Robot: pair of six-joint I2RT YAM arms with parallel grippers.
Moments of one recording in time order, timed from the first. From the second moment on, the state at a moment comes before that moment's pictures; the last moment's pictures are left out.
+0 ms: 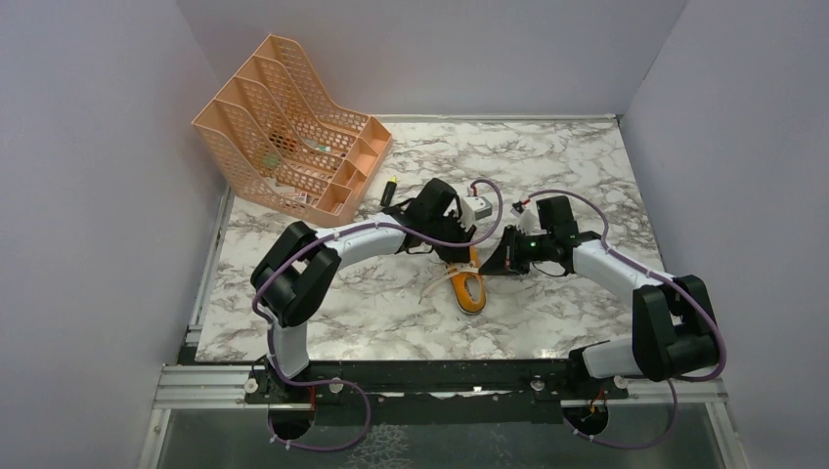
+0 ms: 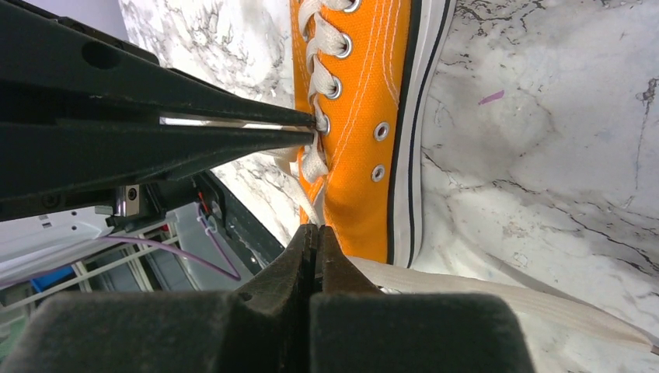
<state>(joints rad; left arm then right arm) -0.78 1.86 1.24 -0.15 0.53 0.03 0.24 1.38 0.68 -0.26 -0.74 0.51</state>
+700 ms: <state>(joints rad) -0.78 1.77 1.18 -0.13 0.50 -0.01 0.31 1.31 0.63 -0.19 -0.65 0.72</state>
